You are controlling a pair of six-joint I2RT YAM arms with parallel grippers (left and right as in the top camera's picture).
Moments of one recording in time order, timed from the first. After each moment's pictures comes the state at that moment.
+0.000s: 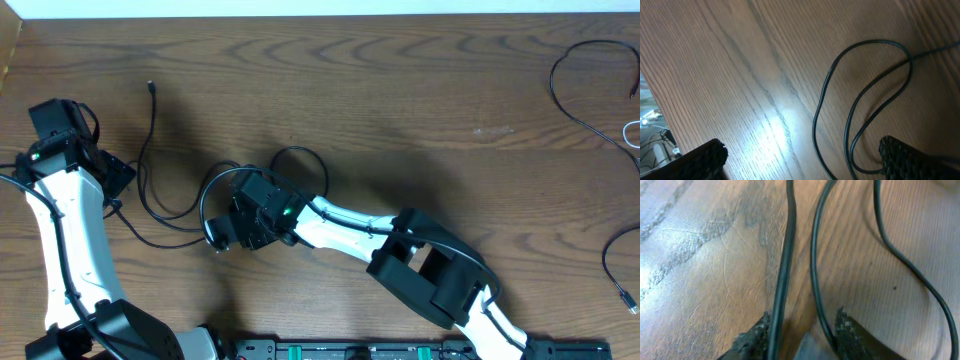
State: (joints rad) left arm 0.45 1.49 1.28 -1.07 -0.36 -0.52; right arm 1.02 2.23 1.48 -0.16 -0.26 -0.91
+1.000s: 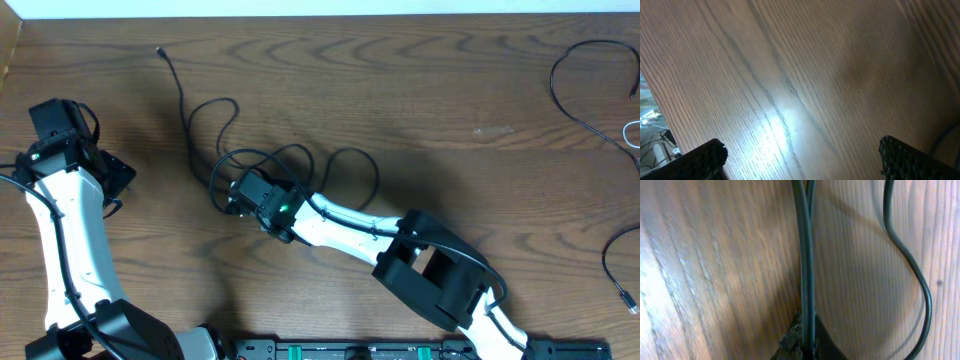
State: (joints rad) left arm 0.45 1.49 1.28 -1.07 -0.36 -0.52; right arm 1.03 2.22 1.53 -0.45 0.30 -0.42
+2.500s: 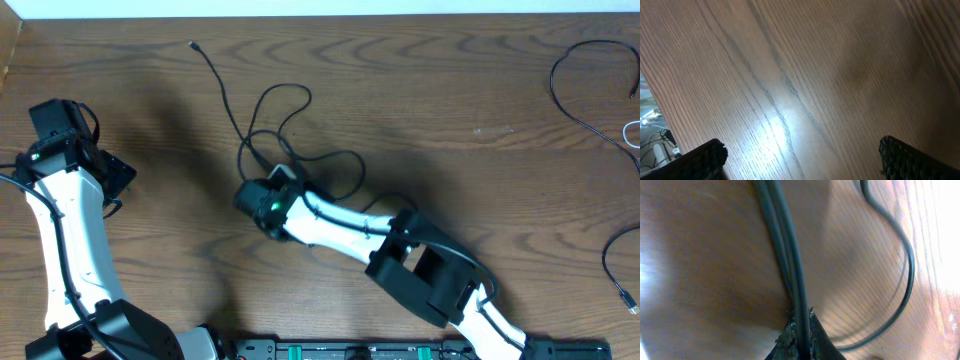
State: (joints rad) left arm 0.45 1.49 1.28 -1.07 -0.36 -0.52; right arm 1.02 2.26 1.62 -0.86 0.60 0.21
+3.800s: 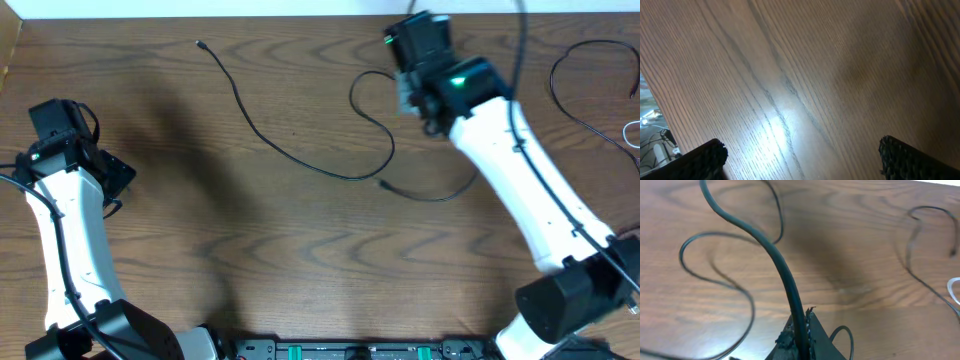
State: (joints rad) left arm 0.45 1.49 1.28 -1.07 -0.36 -0.52; right arm 0.45 1.79 1.79 -1.01 0.46 0.31
